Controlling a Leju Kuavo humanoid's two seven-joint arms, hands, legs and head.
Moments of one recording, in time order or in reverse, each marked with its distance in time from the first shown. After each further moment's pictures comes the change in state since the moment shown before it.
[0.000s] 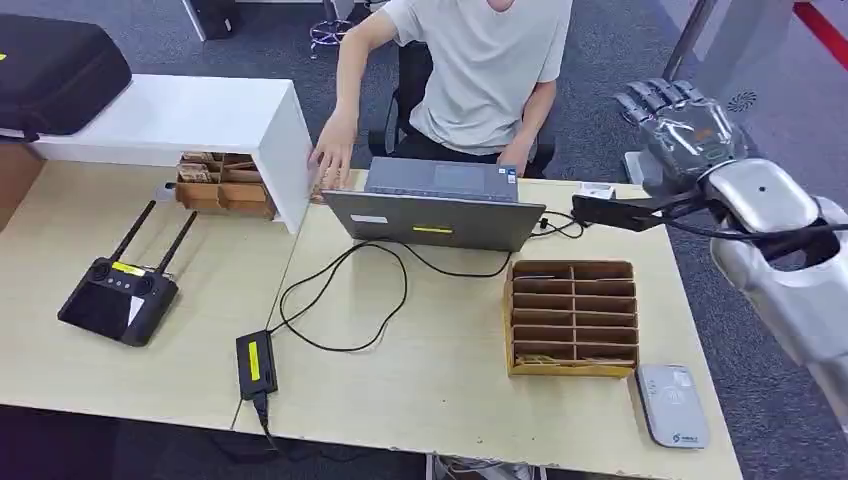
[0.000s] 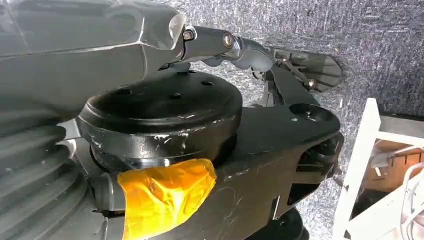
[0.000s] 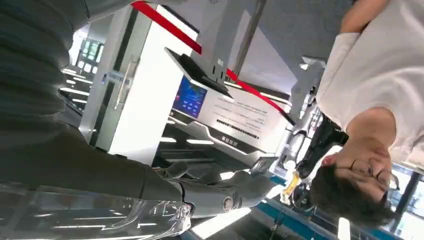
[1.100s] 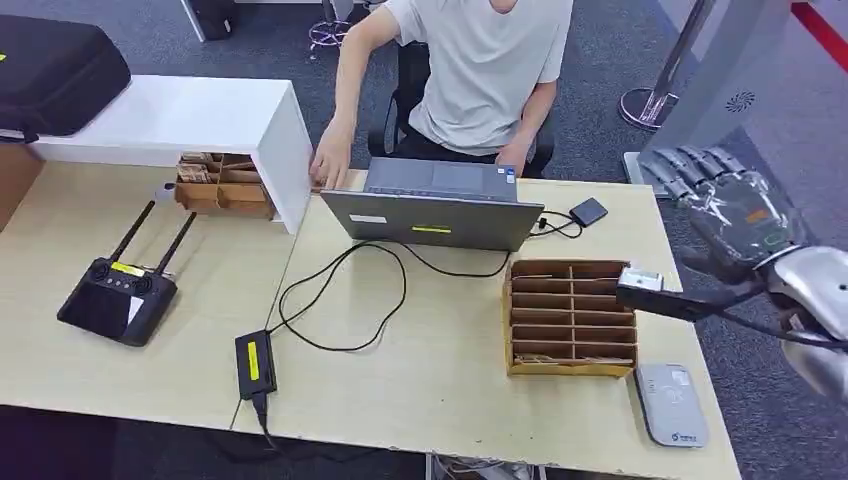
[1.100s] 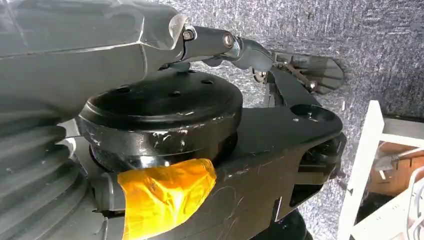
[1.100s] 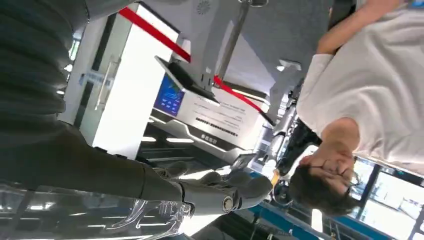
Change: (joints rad) left arm -0.005 -0.008 0.000 0.000 -0.024 0.023 0.009; right arm 0.334 -0.289 -0.064 -0.406 -0.099 -0.072 0.032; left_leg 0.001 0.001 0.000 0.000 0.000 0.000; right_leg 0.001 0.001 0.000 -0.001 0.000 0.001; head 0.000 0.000
